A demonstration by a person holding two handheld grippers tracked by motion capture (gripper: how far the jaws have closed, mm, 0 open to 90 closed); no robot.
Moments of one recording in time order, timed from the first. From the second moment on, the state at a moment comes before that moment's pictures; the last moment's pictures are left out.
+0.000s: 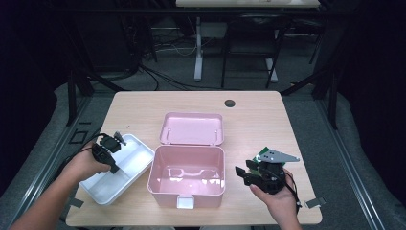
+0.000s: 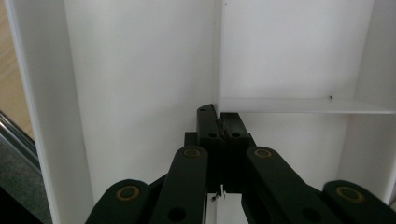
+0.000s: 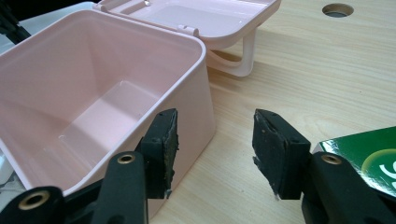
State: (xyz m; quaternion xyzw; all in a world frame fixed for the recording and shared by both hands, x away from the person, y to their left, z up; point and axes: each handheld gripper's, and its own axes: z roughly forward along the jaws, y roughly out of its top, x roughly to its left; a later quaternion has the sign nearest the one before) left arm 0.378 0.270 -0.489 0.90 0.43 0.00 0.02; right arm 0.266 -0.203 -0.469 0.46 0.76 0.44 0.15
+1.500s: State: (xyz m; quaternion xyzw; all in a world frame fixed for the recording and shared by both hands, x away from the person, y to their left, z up) left arm 0.346 0.281 -0.509 0.90 0.43 0.02 0.08; right arm 0.301 -0.208 -0.452 0.43 0.84 0.29 0.16
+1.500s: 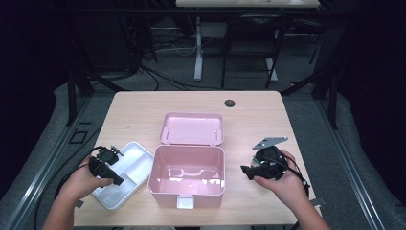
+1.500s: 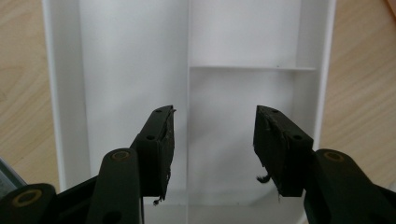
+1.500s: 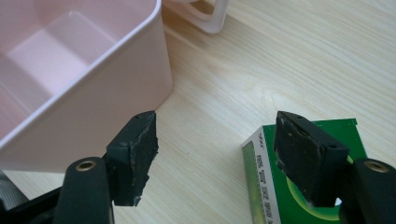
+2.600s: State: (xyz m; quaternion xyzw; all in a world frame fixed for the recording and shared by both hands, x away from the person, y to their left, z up) left arm 0.338 0.290 -0.496 0.87 0.47 0.00 0.14; right arm 0.360 -0.231 -0.446 0.41 0.89 0.16 0.11
